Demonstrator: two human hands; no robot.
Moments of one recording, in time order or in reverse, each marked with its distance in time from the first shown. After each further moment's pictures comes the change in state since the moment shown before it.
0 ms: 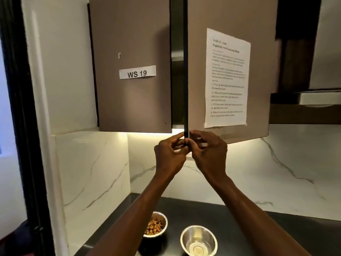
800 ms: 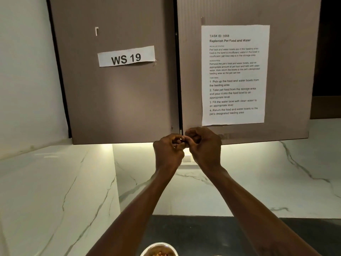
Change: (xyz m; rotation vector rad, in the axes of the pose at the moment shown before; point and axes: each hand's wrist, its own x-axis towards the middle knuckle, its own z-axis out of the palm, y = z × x) left_hand 0.164 -0.172 0.032 0.088 -0.024 0.135; right_hand 0.054 0.134 0.177 -0.217 0.018 0.032
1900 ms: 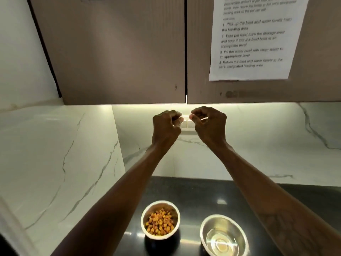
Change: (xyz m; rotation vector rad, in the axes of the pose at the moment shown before) left_hand -0.007 -0.087 0.030 0.100 -0.038 0.054; right_hand -0.036 0.058 0.033 0.073 -0.160 0.216
